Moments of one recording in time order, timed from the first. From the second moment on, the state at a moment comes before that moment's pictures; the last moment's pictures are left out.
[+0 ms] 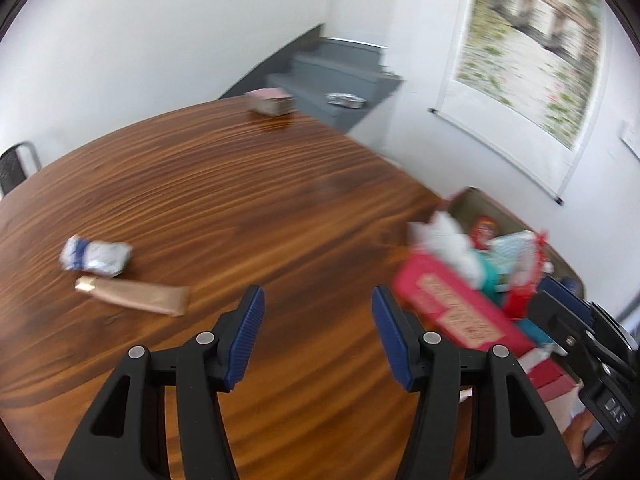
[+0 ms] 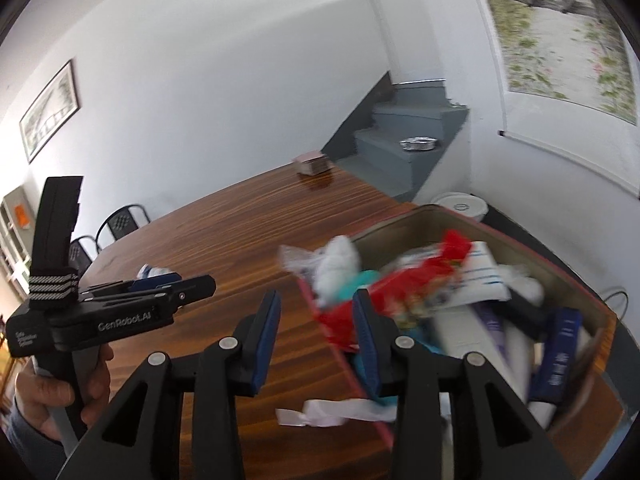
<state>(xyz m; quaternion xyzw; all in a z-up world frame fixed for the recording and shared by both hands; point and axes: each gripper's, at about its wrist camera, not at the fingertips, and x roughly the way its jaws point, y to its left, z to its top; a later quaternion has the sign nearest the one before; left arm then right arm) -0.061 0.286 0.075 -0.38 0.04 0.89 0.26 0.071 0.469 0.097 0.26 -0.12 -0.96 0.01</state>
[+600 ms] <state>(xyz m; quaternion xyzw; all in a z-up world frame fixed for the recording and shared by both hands) -0.152 0.162 0.031 -0.43 0.01 0.89 0.14 0.026 0.394 0.064 0.32 -0.09 -0.94 0.09</state>
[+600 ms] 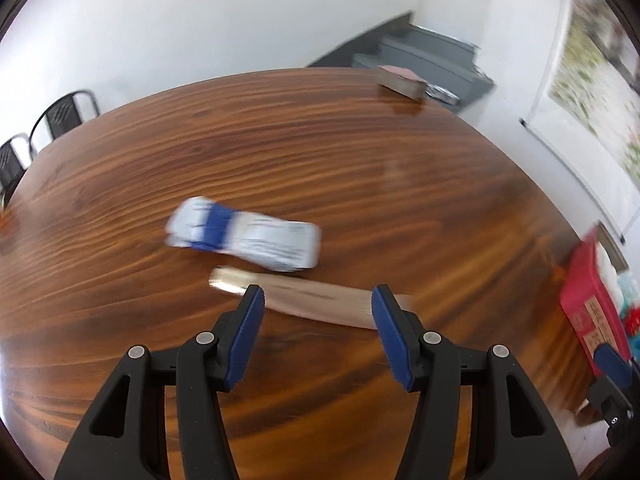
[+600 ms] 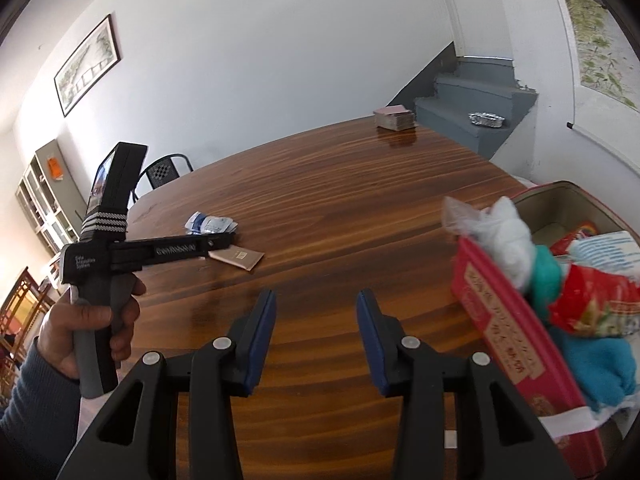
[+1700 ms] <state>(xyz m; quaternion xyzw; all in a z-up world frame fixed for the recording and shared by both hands) -0.154 0.140 0.013 -0.45 0.01 0.88 0.15 0.019 0.383 0.054 0.35 -0.09 -0.93 0.09</state>
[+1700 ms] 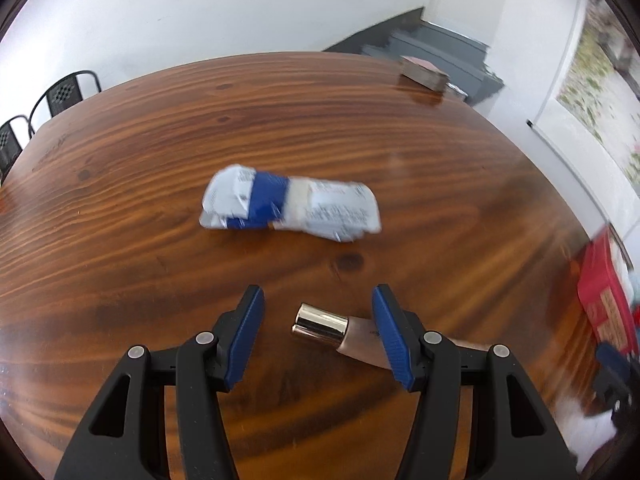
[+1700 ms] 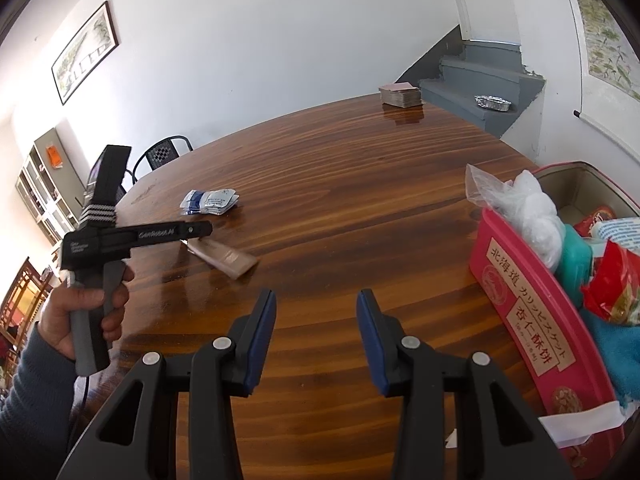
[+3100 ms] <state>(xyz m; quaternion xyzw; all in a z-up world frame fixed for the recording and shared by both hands) -0.075 0.074 0.024 -0.43 0.00 0.90 0.07 -0.027 0.316 0.055 0.40 0.00 -0.90 0.17</state>
